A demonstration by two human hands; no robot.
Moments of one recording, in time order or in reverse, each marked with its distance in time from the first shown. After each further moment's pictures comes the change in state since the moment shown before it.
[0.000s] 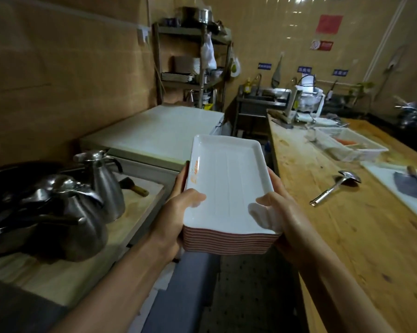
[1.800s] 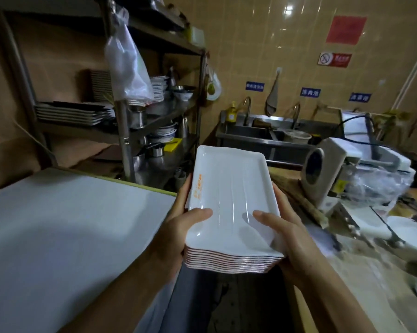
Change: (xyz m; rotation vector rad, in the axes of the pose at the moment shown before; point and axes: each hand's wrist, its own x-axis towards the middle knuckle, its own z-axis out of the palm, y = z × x) left_hand 1.142 -0.162 0.042 -0.094 -0.082 -0.041; right_hand 1.066 0.021 -0.402 0.037 0.108 -0.056
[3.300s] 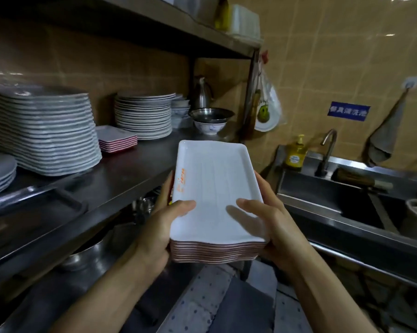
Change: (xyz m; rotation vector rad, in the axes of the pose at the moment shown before) left_hand 0.840 -0.016 -0.134 0.110 0.365 0.221; right_hand 0.918 0.043 -0.089 0.075 -0.415 0.069
